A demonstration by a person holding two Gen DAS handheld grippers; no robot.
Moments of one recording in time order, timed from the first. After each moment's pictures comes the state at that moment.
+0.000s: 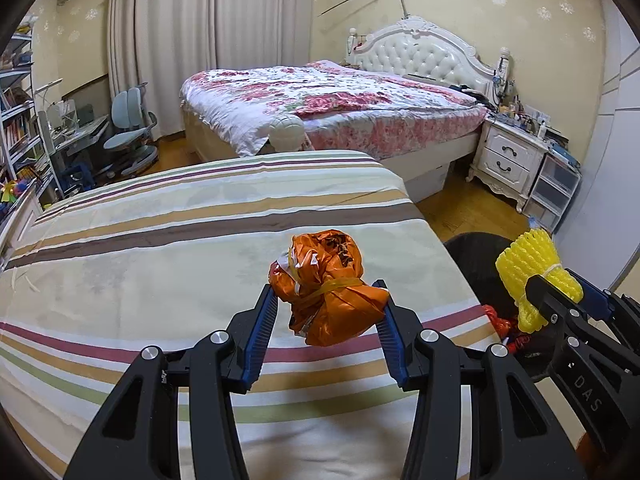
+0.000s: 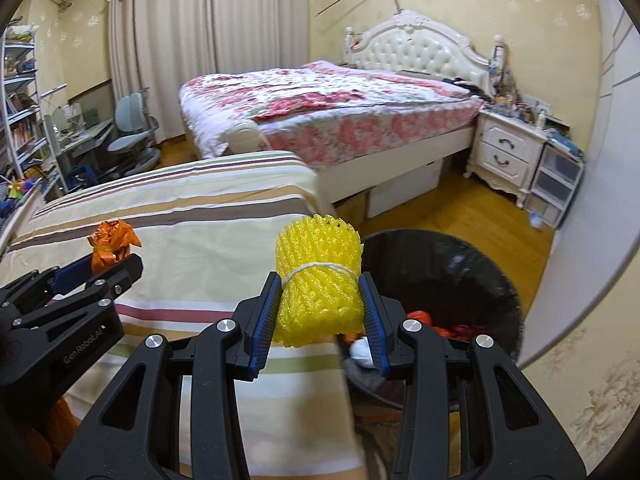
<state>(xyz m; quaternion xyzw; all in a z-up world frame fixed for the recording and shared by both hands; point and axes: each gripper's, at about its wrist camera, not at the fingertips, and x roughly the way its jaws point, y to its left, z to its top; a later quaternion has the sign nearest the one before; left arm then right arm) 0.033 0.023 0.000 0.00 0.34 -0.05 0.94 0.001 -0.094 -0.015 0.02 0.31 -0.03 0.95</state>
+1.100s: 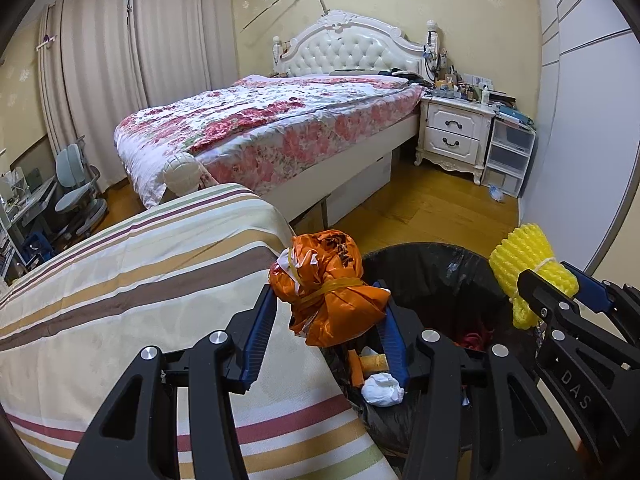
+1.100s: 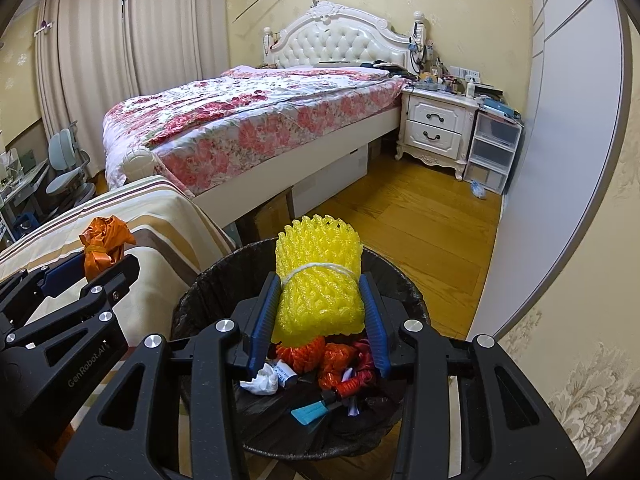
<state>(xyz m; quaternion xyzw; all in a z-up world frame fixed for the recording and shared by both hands) 0.086 -0.112 -0.010 0.08 0.32 -0.14 0.93 0.033 -0.215 -0.036 0.07 0.31 -0.13 0.94</state>
